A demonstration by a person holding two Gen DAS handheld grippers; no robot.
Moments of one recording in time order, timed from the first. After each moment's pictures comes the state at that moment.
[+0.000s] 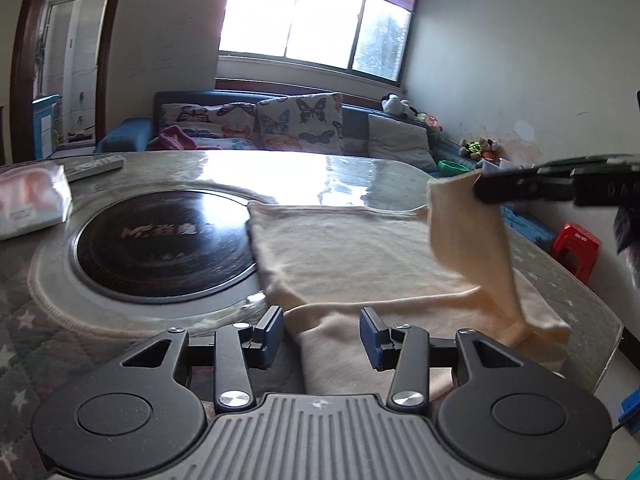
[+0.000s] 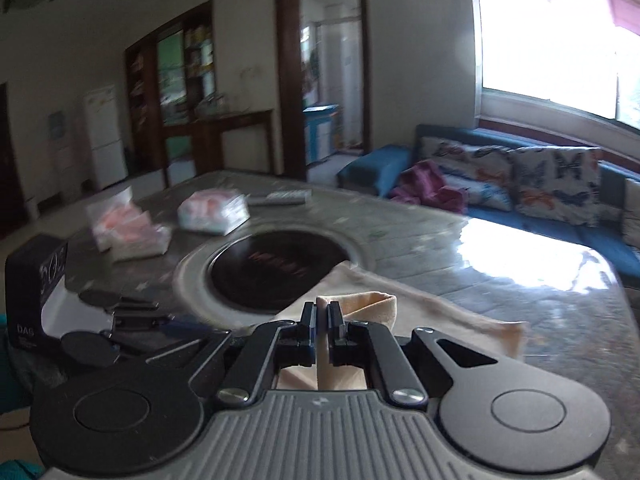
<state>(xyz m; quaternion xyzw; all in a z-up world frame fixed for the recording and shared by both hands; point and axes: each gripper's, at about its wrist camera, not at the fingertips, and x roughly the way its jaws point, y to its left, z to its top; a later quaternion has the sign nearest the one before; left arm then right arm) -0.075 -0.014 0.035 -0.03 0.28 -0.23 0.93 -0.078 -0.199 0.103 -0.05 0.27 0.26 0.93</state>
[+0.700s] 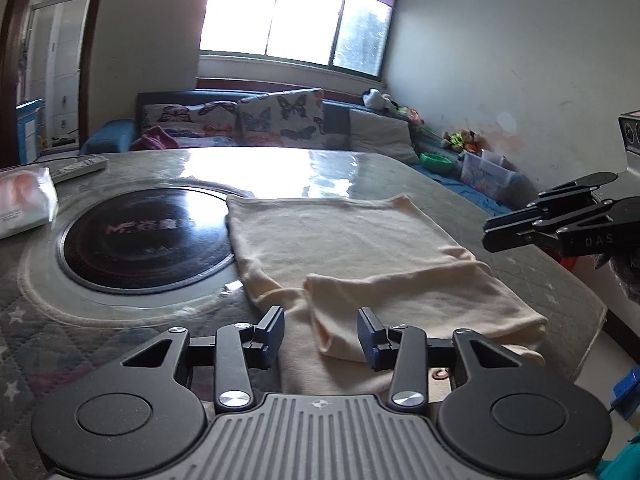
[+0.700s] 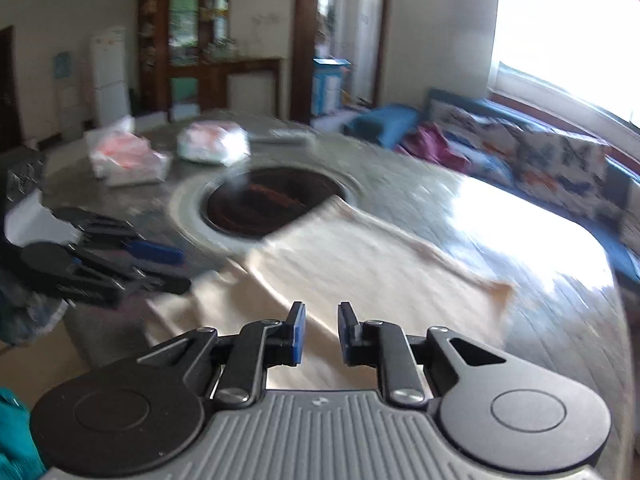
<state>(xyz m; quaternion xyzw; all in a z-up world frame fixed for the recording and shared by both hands) -0.091 -0.032 0.036 -0.01 0.28 -0.27 0.92 -0.105 -0.232 0.079 -0.11 0.32 0.23 0.91</state>
